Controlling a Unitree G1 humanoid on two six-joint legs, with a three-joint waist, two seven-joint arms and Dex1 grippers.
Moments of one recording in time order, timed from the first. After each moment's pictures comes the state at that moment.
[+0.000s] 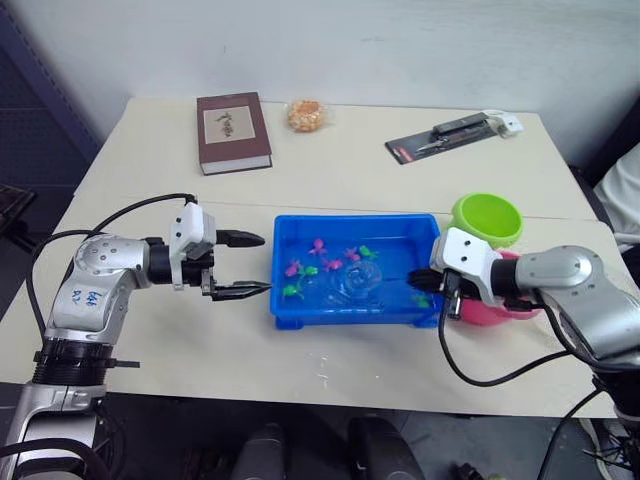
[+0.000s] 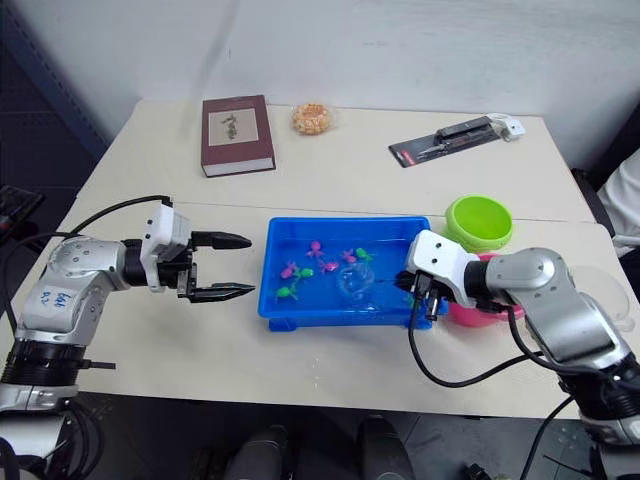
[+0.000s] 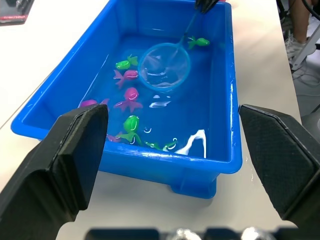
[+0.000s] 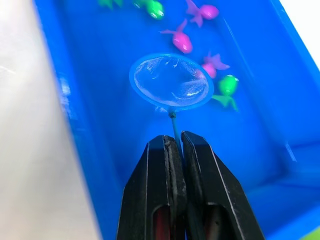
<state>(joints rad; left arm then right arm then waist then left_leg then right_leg) -0.49 0.74 0.04 0.05 -0.41 0.29 -1.20 -0.47 -0.92 0.19 -0.28 0.19 0.57 1.00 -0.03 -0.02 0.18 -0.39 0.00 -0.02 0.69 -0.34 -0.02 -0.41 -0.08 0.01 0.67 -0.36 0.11</state>
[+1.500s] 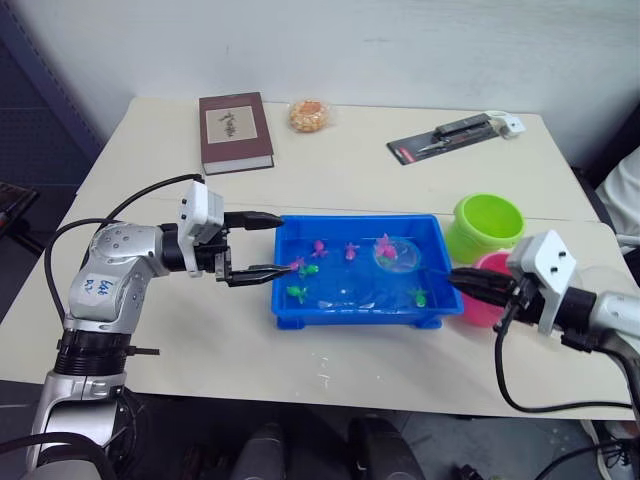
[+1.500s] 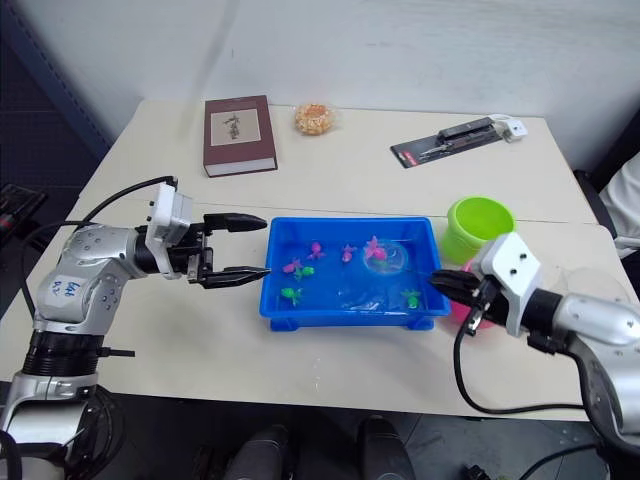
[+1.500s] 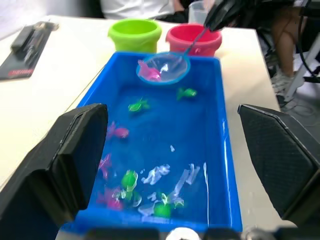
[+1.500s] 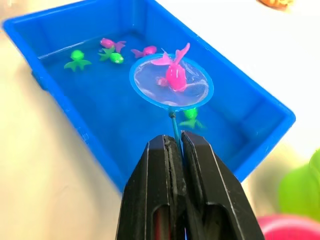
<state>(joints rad) -0.59 0.63 0.02 0.01 -0.49 0.34 -1.20 0.04 -0.76 -0.40 -0.59 0.43 0.61 0.92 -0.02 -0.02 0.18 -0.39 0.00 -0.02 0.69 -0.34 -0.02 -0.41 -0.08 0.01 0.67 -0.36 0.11</state>
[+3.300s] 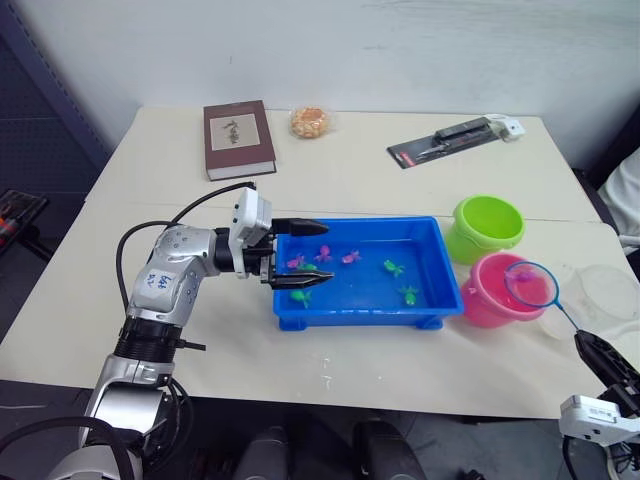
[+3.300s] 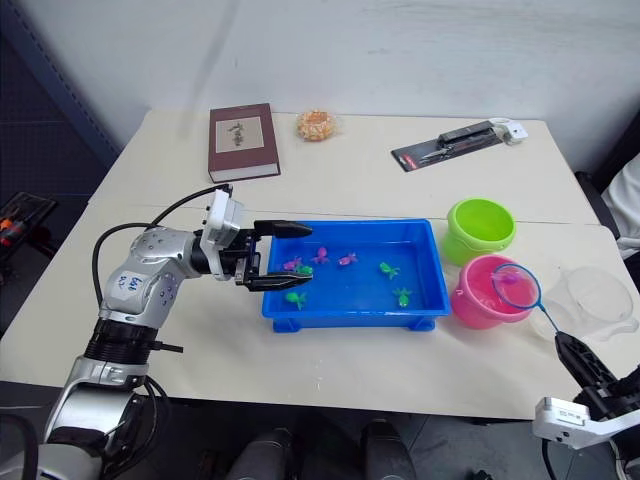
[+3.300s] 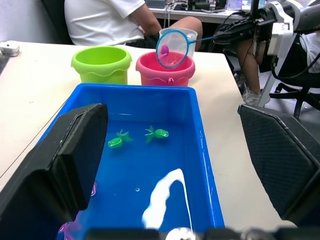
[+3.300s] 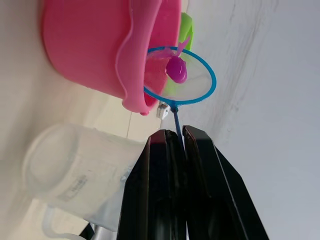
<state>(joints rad) -0.65 0.47 -0.07 0.13 -0.45 0.28 -1.20 0.63 -0.70 -0.68 -0.13 -0.91 -0.71 -0.15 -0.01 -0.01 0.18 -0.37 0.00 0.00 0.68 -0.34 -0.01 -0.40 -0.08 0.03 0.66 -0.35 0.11</state>
